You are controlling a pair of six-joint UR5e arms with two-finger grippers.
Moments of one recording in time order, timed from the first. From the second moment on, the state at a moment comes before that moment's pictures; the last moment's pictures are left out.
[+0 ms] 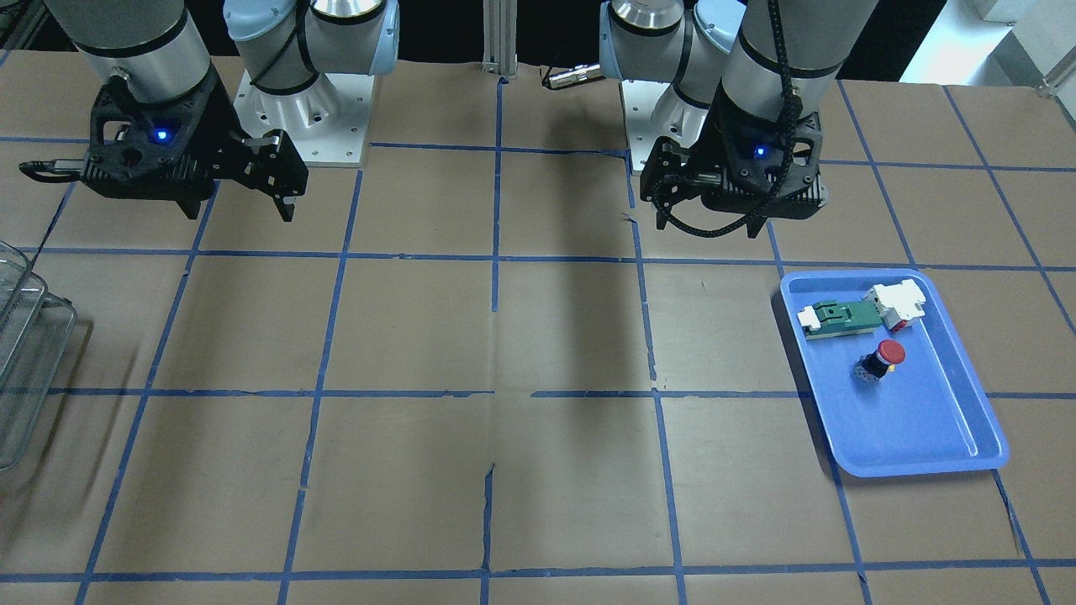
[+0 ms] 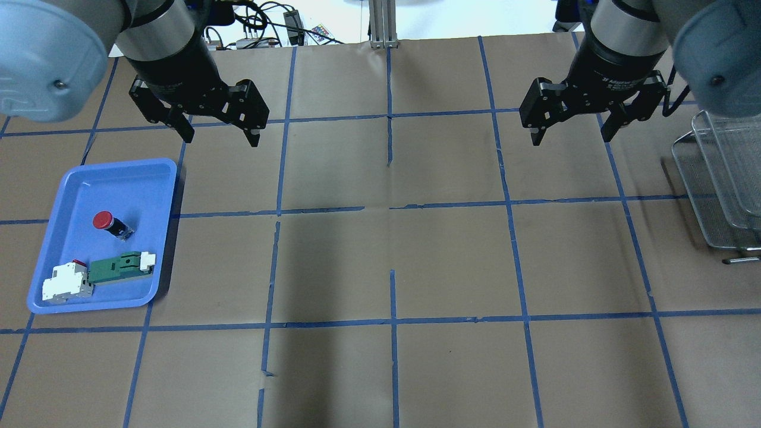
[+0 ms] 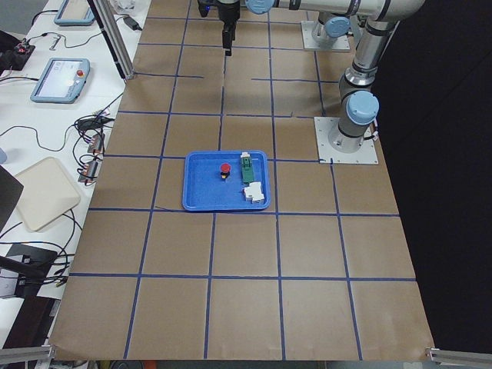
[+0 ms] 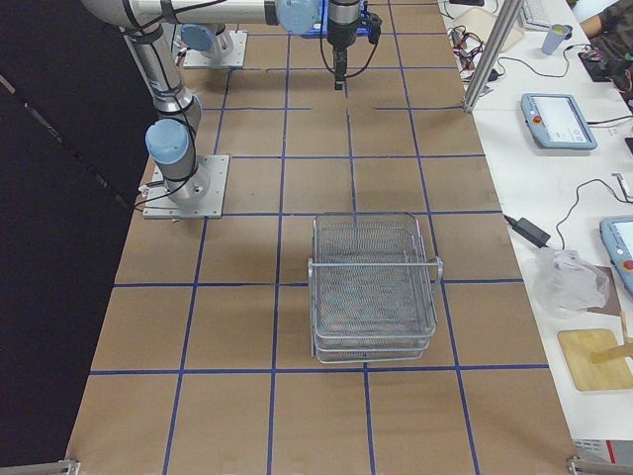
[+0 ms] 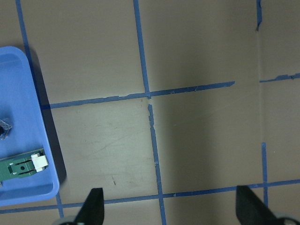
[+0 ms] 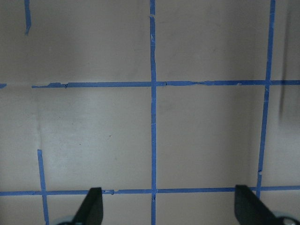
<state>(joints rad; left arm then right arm) -1.64 -1.63 -1.49 -1.60 1.60 0.05 1.56 -1.57 1.58 -1.56 -1.59 -0.01</state>
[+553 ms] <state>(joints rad) -1.55 -1.65 -1.51 -1.60 1.61 0.12 1.56 -1.58 1.58 -1.56 -1.58 -0.01</state>
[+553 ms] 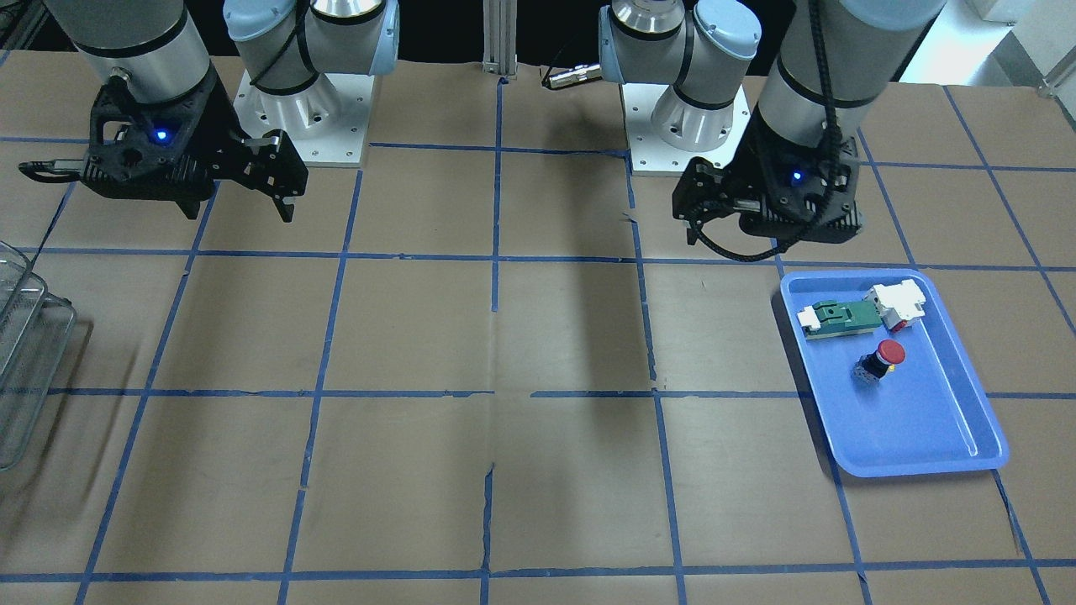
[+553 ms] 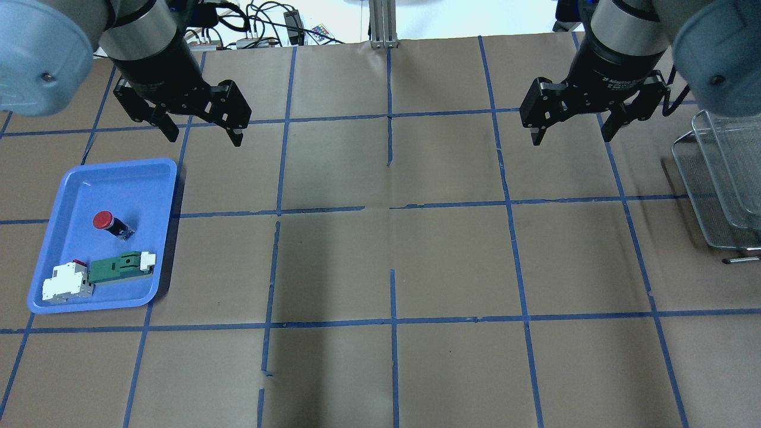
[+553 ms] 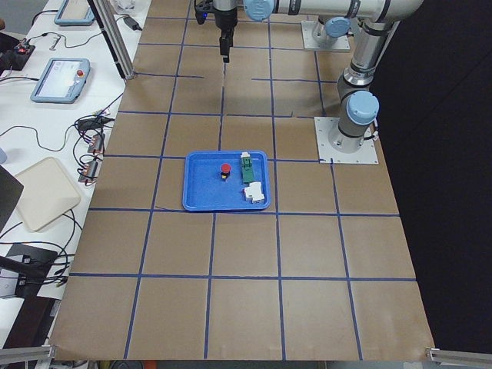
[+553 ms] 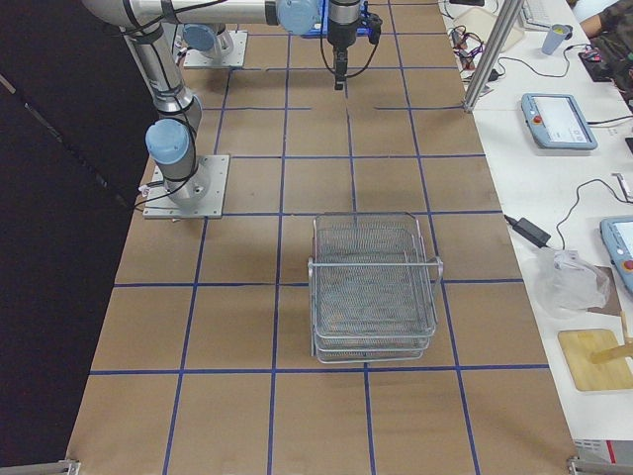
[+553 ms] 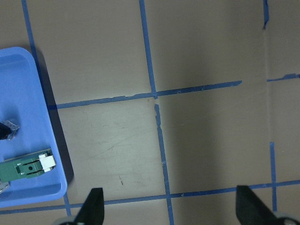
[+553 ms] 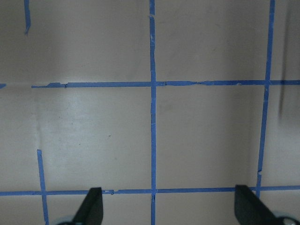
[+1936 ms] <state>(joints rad) -1.00 -1.86 -1.84 -1.07 1.60 0.84 1.57 -1.57 1.58 -1.57 -1.57 0.00</state>
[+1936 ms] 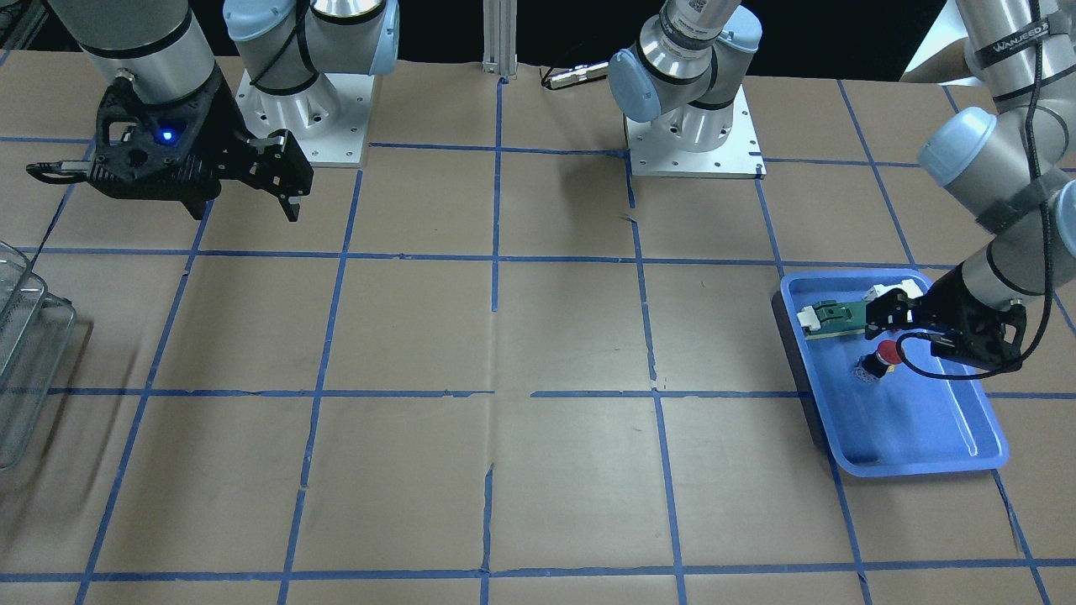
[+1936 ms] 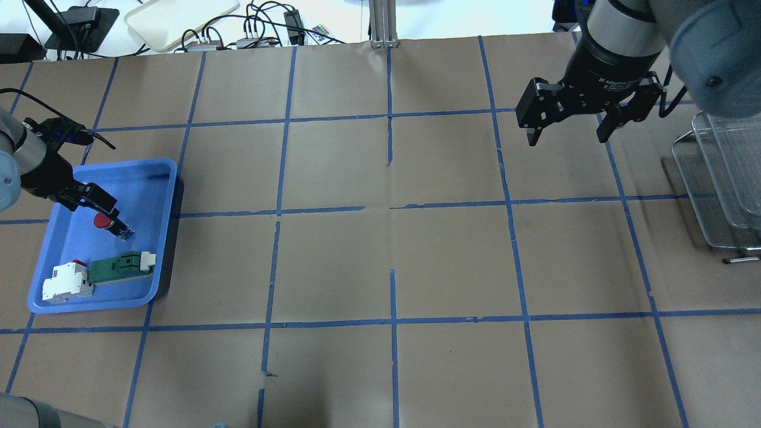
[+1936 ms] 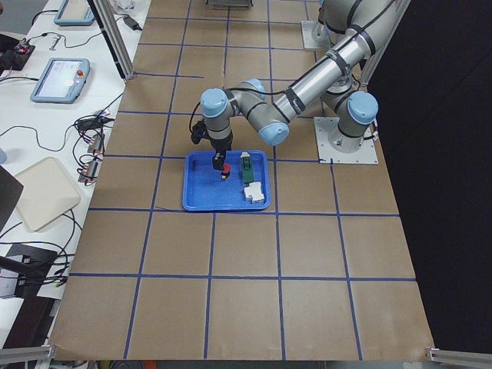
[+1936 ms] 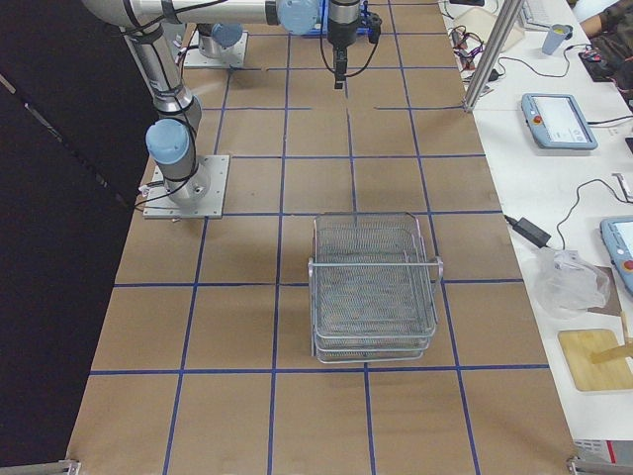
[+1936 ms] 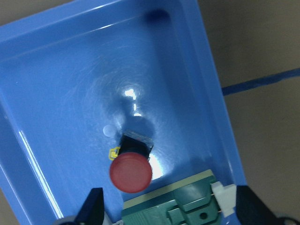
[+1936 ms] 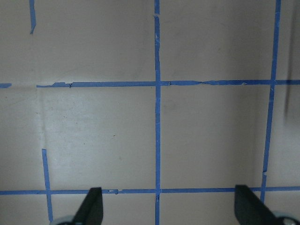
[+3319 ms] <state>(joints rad) -0.99 -1.90 -1.85 -1.02 1.59 0.87 1.57 -1.57 1.58 -1.57 -1.58 0.00</state>
